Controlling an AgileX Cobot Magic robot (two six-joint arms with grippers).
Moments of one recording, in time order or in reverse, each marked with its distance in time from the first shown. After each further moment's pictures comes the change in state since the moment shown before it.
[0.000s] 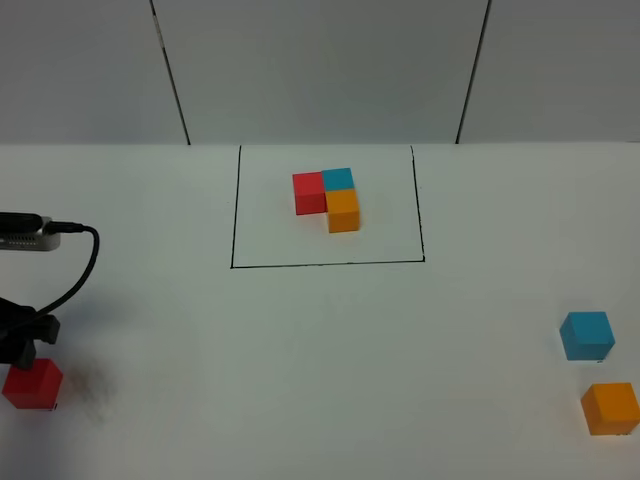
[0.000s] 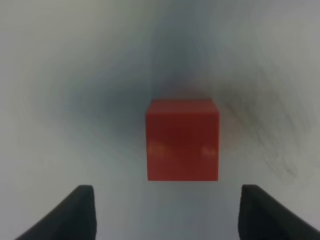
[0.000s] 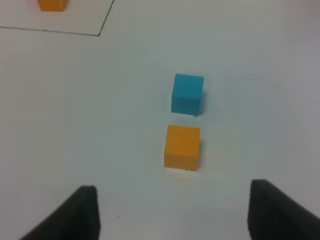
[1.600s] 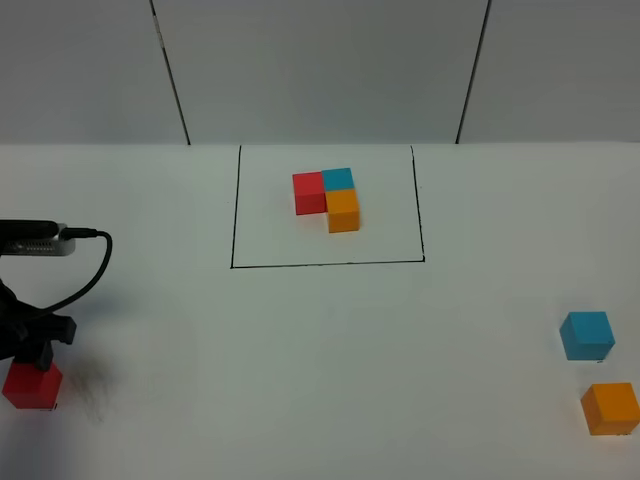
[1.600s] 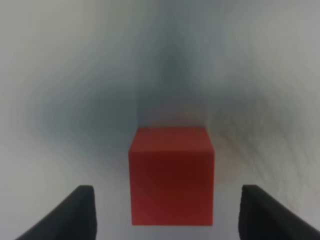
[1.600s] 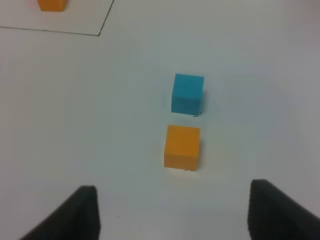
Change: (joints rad) left arm 0.000 0.085 0.000 -0.025 -0.078 -0.001; right arm 0.000 0.000 0.000 0.000 0.000 0.000
